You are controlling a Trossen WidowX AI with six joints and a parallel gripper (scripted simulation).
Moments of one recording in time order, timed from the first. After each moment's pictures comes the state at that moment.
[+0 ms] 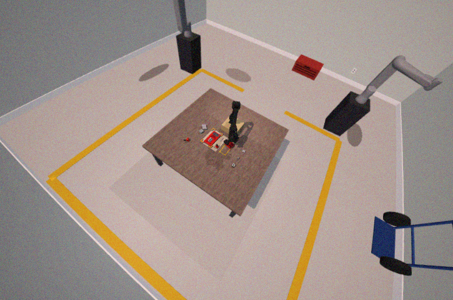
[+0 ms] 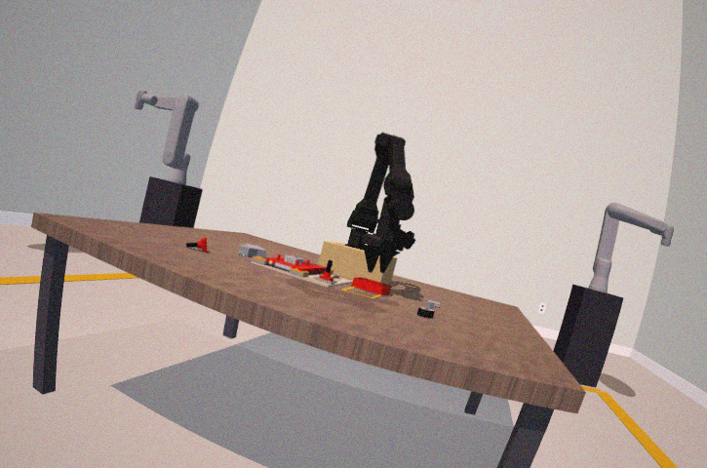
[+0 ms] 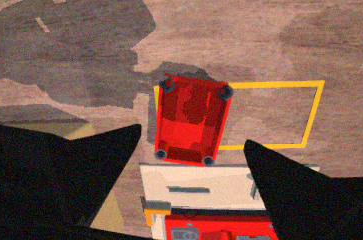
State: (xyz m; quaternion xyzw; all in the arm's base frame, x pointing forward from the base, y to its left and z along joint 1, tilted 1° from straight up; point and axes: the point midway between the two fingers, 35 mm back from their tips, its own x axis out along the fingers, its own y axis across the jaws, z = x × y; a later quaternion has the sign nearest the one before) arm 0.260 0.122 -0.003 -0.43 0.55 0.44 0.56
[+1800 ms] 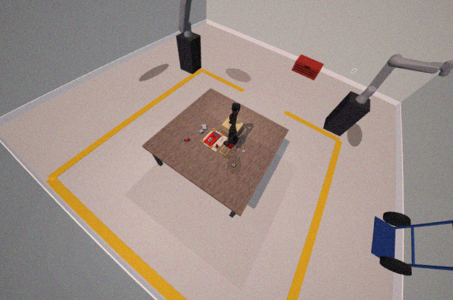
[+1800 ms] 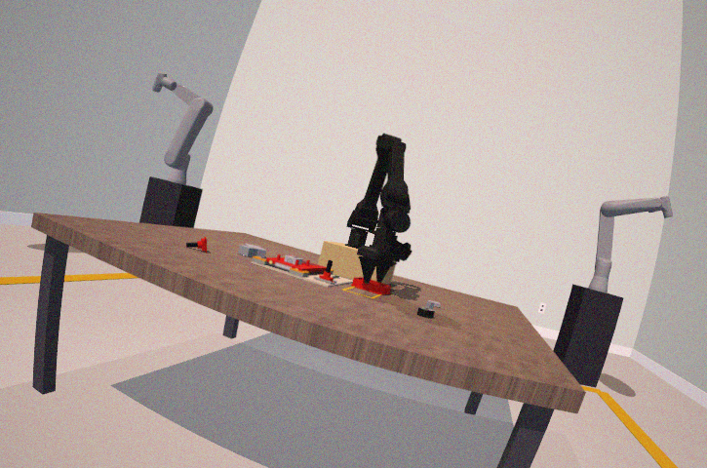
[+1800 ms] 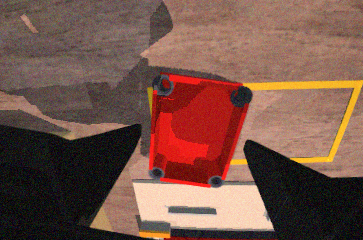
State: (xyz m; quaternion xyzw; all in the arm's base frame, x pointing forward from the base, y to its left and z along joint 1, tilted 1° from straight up) arm 0.257 0.120 -0.037 -0.43 0.55 0.43 0.56
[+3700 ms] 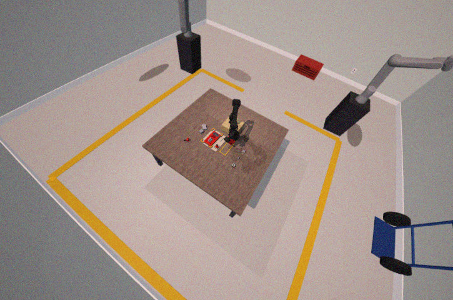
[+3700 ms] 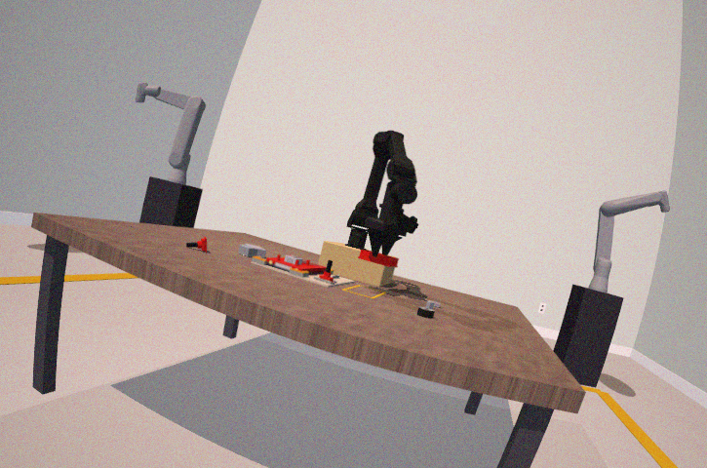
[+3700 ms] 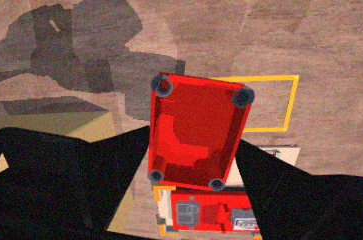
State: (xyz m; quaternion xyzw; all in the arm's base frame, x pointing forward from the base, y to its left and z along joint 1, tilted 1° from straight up) arm 0.257 0.119 0.040 -0.43 0.55 0.43 0.56
